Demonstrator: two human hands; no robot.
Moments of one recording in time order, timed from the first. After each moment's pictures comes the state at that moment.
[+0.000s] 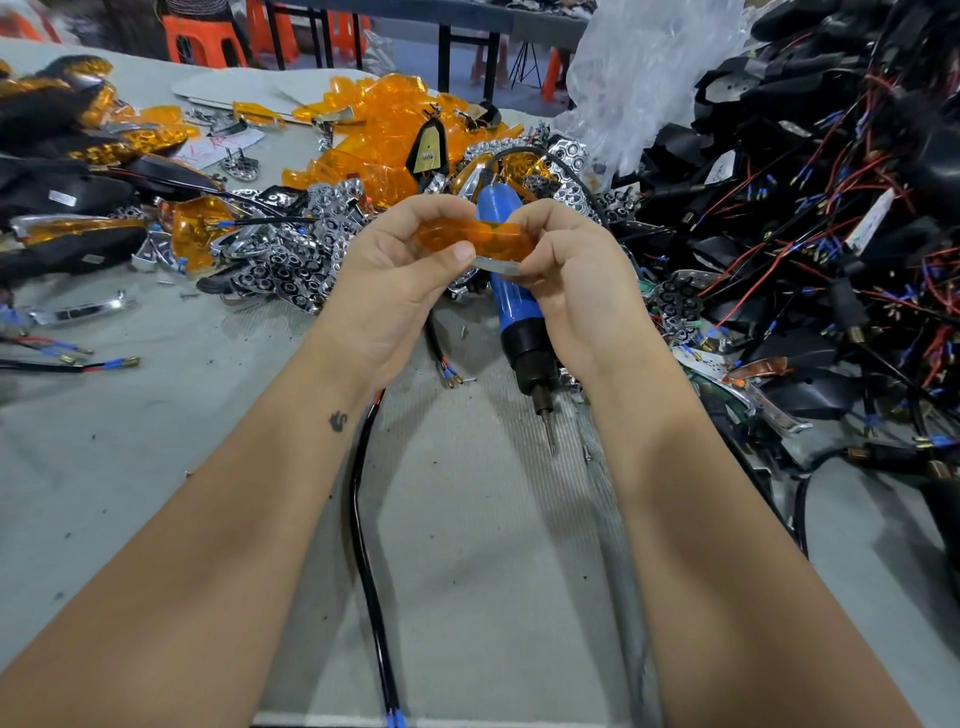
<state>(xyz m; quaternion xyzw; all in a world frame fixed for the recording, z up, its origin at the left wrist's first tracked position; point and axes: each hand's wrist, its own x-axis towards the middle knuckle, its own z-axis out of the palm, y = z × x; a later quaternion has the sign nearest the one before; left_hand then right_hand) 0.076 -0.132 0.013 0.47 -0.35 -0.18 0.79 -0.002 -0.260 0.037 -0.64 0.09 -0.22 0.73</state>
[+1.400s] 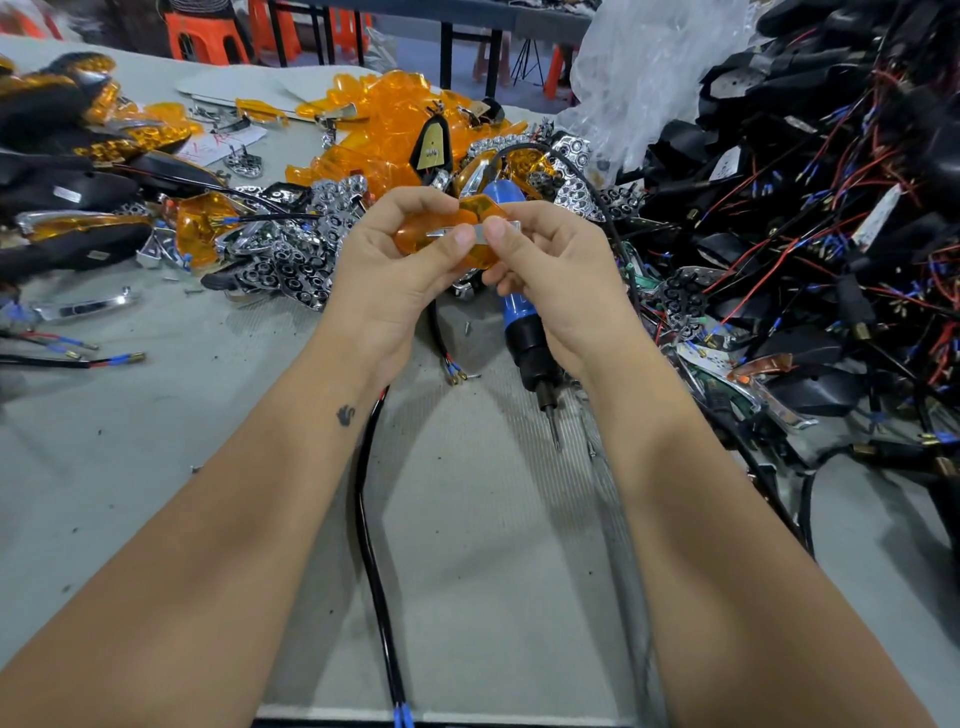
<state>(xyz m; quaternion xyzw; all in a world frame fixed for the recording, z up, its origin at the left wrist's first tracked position) 0.074 -0.131 0.014 0.47 -0.29 -0.15 0.82 0.002 -0.255 0.027 -0.70 0.07 -0.27 0.65</state>
